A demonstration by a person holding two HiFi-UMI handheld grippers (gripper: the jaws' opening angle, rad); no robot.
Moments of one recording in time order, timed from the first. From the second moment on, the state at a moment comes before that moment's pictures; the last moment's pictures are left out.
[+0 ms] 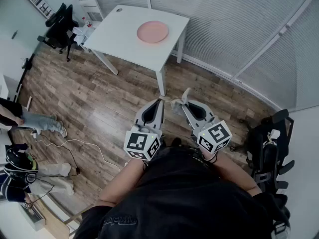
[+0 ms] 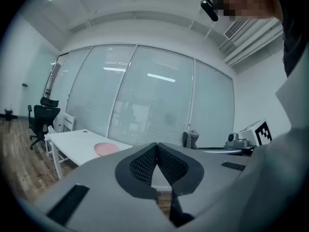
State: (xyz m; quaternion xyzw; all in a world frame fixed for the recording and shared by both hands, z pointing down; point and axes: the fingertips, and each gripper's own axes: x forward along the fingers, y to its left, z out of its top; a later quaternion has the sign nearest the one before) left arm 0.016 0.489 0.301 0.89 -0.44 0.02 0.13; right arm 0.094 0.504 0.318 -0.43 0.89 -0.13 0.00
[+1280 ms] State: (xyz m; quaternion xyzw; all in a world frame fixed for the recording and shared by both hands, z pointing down) left arm -0.049 0.404 0.310 0.89 -0.43 0.02 0.16; right arm 0.029 0.424 0.321 -0.44 0.89 -0.14 -0.01
